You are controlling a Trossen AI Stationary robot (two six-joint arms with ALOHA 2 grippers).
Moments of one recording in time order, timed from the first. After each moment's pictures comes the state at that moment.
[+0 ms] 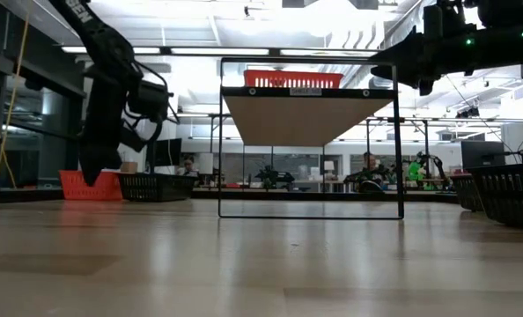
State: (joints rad) left arm 0.82 1.49 0.75 -0.87 -0.49 0.04; right arm -0.20 0.65 0.21 0.50 0.23 0.10
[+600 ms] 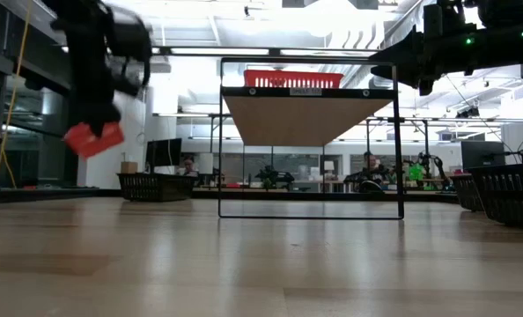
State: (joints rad) left arm 0.76 1.11 0.78 -0.95 -0.64 0.06; right arm -0.20 0.65 0.21 0.51 0.24 0.10
